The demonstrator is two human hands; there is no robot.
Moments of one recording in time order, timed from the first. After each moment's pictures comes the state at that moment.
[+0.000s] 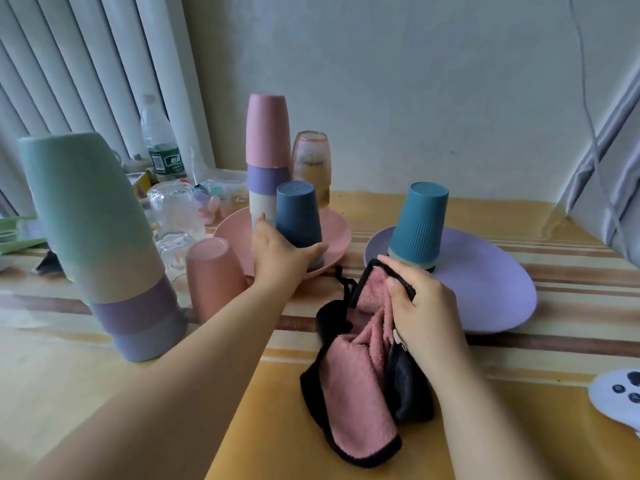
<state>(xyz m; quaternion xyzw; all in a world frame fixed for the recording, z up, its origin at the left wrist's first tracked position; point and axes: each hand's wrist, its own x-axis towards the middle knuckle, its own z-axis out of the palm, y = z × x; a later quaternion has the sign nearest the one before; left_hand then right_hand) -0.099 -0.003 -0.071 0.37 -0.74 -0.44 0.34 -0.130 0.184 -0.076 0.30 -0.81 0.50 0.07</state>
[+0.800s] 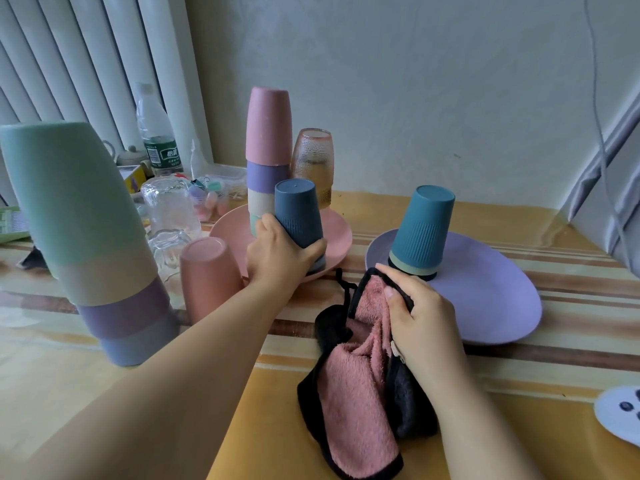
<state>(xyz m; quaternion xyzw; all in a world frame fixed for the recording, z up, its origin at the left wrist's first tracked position) -0.108 -0.010 -0.074 0.40 -0.83 -0.26 0.29 -0.136 0.177 -0.087 0.32 -0.81 0.48 0.09</state>
